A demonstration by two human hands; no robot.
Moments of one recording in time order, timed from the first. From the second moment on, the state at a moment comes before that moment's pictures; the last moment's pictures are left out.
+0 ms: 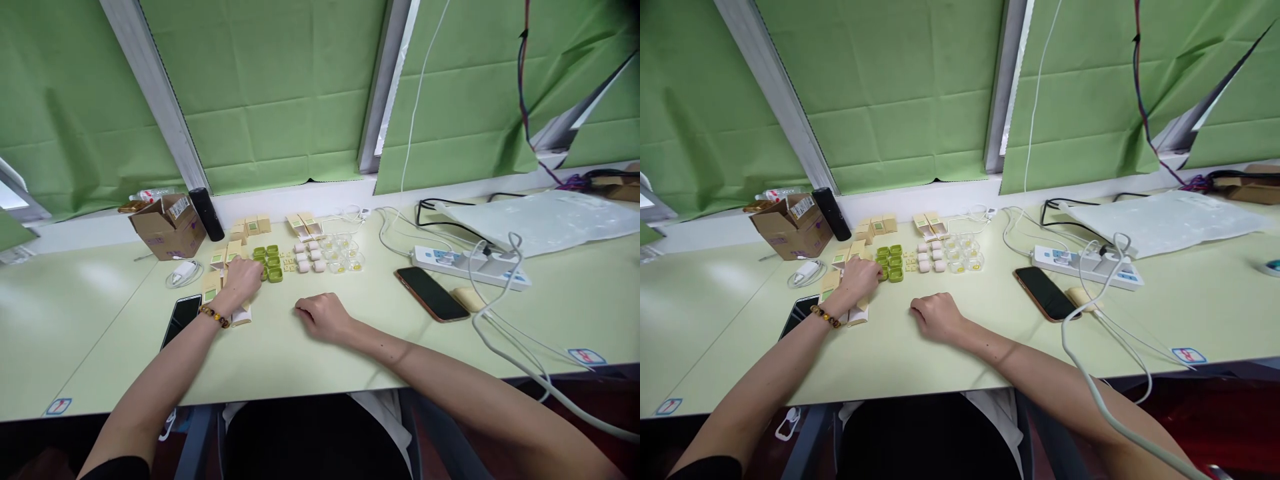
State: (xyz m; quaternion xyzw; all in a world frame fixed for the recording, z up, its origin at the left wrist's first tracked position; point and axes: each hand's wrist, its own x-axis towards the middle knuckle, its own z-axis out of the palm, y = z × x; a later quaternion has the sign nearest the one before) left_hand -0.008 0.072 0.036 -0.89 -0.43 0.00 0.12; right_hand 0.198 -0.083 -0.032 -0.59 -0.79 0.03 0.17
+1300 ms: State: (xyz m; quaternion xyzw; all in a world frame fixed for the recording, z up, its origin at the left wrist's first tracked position) left_hand 0.011 0.035 0.031 -0.92 -0.38 0.02 0.08; right_hand 0.196 -0.082 -0.025 -0.57 -0.80 0.05 0.14
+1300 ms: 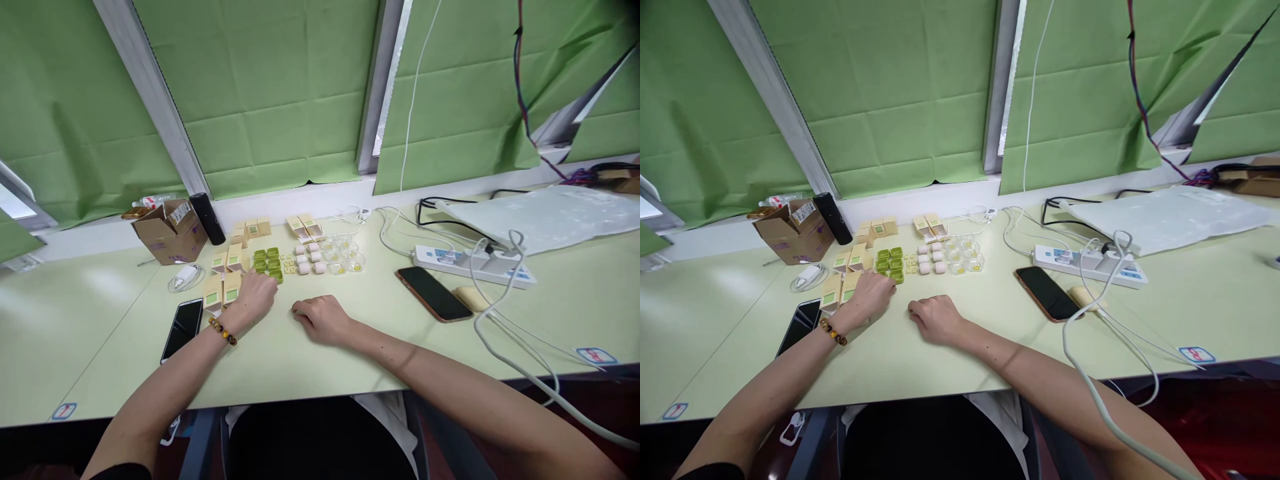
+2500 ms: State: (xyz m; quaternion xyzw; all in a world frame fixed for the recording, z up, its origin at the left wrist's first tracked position) left_hand 0.079 0.271 0.032 -0.84 -0.53 -0.05 0.08; right_hand 0.195 -0.082 -0.019 -0.57 -0.81 0.07 0.12
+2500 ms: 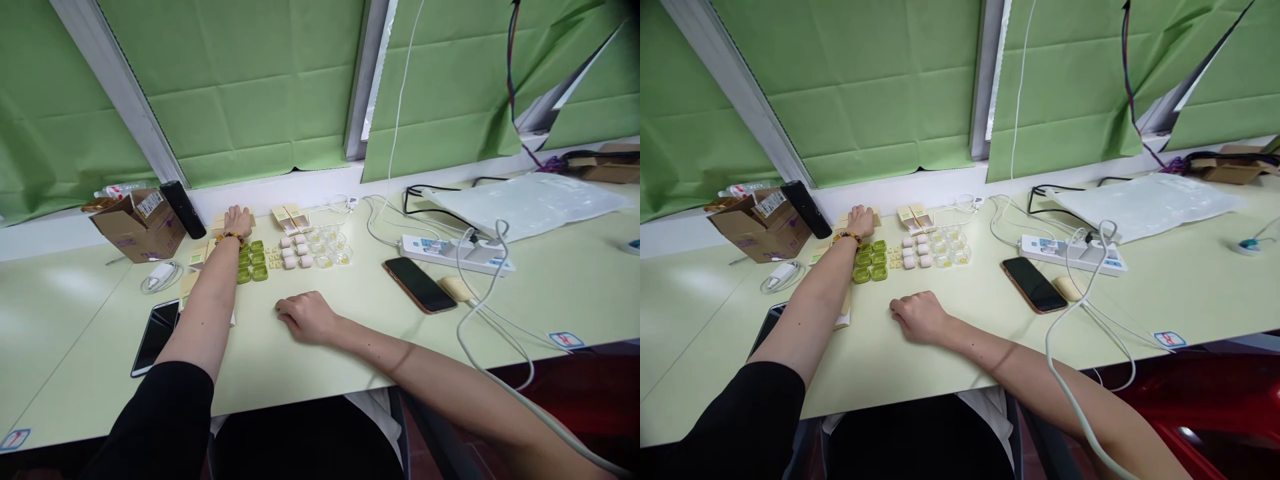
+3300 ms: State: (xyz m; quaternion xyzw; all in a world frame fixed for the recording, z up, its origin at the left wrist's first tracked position) left_hand 0.045 0.073 0.084 -0.90 -0.26 -0.27 -0.21; right_hand 0.249 -0.067 0.001 -0.55 -0.68 -0.02 0.48
